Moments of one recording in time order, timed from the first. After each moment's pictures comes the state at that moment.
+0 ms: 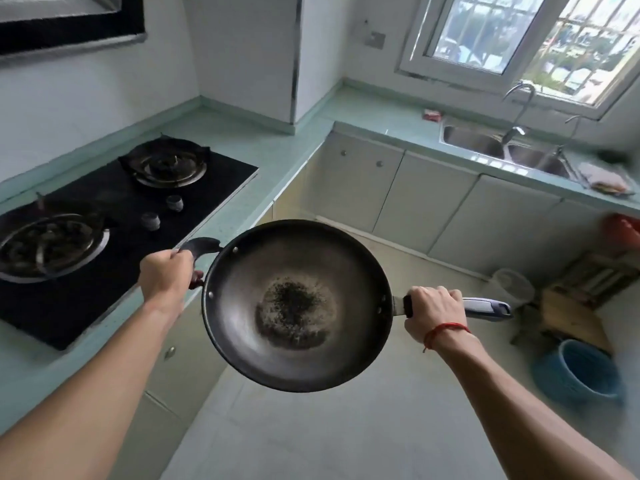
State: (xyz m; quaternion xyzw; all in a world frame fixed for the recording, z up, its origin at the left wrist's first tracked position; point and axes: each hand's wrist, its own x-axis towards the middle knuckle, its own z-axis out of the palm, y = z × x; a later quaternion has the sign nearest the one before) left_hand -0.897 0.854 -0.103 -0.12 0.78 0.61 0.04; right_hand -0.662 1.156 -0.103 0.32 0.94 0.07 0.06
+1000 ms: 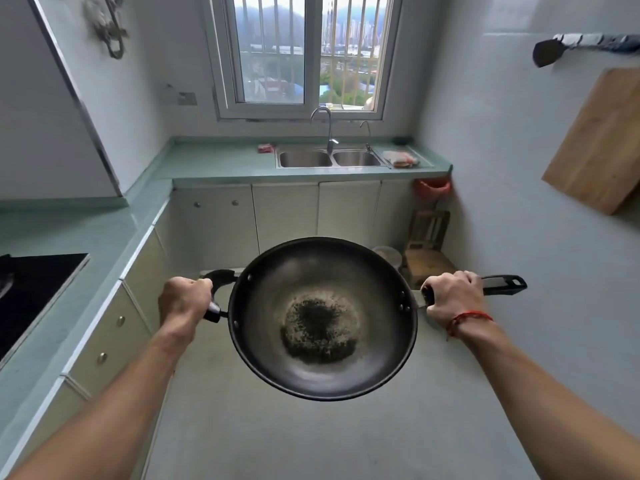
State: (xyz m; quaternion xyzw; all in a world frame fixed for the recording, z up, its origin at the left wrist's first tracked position) left_hand -0.728 1.077 -0.033 0.17 0.85 0.47 0.14; right_hand -0.377 1.272 -0.035 0.56 0.82 0.09 -0.04
